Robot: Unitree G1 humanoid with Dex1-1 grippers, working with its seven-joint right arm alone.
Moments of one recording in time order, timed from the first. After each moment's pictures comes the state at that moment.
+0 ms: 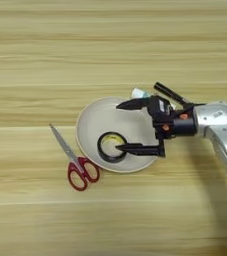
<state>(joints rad) -0.38 -0.47 0.21 0.26 0.18 -0.03 1.30</state>
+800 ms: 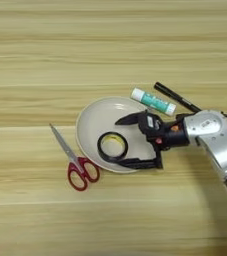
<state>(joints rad) -0.38 -0.45 0.27 0.36 0.04 -0.11 1.27</state>
